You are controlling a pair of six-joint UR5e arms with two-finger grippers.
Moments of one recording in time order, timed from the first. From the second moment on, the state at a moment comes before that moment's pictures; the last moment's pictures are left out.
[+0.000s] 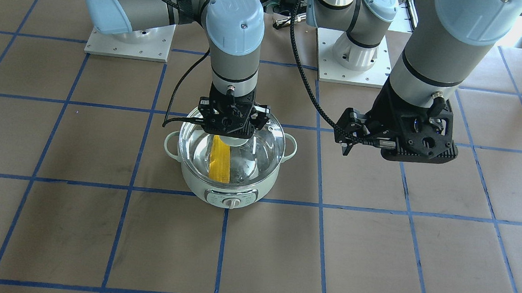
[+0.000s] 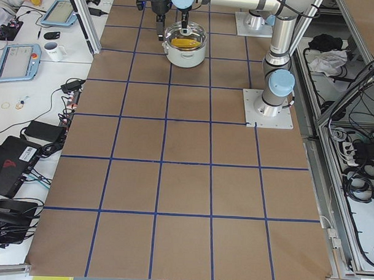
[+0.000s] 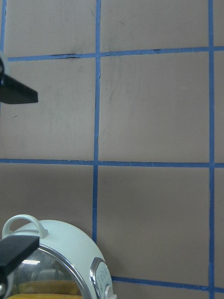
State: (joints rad) left arm -1.61 -1.78 -1.34 -1.59 1.63 -0.07; right arm 1.99 -1.29 1.57 -1.81 -1.52 0.48
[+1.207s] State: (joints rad) left arm -1.61 -1.78 -1.34 -1.59 1.62 -0.07; right arm 1.99 -1.29 1.59 -1.84 -1.52 0.48
